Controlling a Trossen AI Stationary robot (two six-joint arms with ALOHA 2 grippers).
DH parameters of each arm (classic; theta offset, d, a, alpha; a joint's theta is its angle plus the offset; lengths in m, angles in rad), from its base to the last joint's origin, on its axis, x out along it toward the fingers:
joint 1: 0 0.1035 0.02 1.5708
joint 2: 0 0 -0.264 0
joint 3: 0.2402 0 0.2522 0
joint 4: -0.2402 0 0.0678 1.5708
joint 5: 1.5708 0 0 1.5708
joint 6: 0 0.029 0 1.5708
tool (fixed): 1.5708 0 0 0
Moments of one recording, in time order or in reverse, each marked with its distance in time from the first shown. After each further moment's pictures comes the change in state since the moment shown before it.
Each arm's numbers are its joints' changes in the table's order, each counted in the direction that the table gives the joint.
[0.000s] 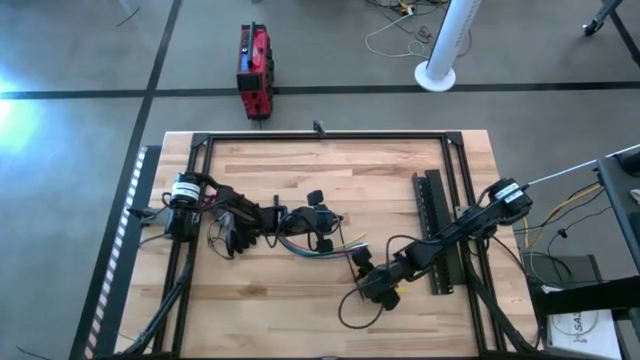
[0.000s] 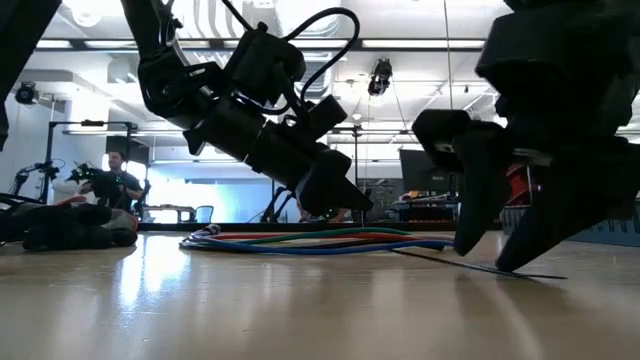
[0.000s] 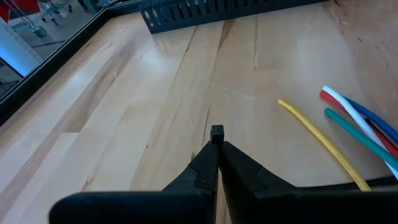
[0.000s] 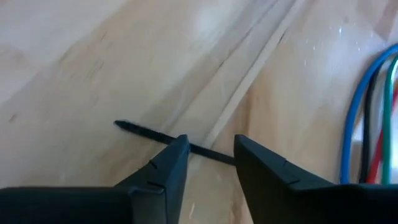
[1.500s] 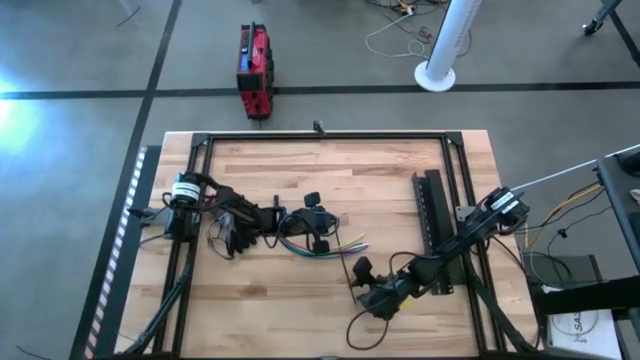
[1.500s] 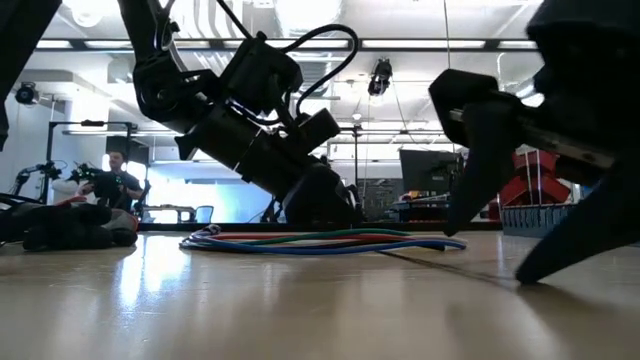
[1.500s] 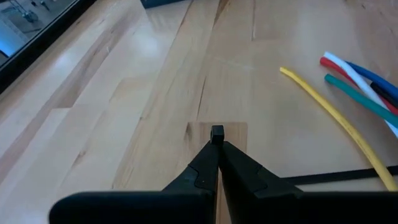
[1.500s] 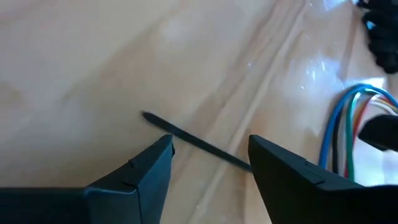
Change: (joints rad) left arm -0.002 -0.001 -0.028 -0.037 0.007 -0.019; right arm 0.105 -0.083 0.034 0.107 0.240 -0.025
